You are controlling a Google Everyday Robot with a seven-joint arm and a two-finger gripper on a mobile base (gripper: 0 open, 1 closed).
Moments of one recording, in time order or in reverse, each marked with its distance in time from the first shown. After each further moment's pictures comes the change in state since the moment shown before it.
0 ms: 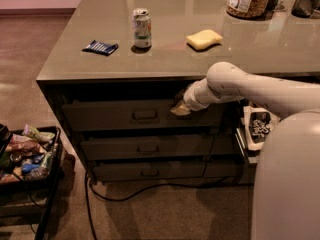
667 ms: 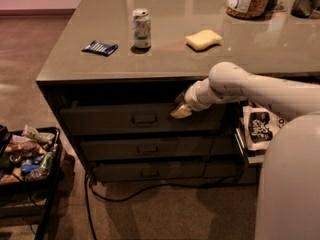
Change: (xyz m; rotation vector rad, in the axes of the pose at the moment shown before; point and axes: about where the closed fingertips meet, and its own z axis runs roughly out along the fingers) arm -0.002 0.000 -0.005 0.008 -0.009 0.020
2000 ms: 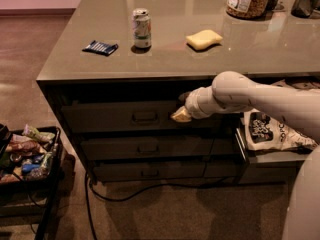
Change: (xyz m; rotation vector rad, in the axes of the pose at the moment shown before) arm 0.002 0.032 -0.019 0.025 -0.026 0.079
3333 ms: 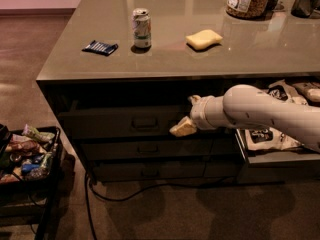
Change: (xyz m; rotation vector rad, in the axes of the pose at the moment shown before) arm -0.007 0.032 -0.056 0.090 -0.058 0.049
